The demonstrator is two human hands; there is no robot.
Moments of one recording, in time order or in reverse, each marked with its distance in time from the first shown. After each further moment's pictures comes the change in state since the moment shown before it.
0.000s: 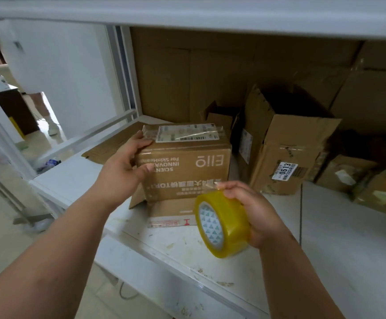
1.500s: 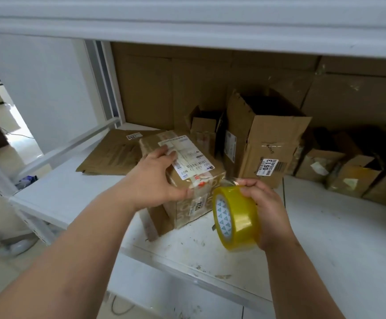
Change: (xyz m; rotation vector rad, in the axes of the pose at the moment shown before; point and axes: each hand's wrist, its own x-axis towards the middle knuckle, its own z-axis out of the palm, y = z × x) left_hand 0.003 0.054 0.032 0.612 -0.388 0.071; right_hand -0.040 -0.006 -0.010 0.023 0.276 -0.235
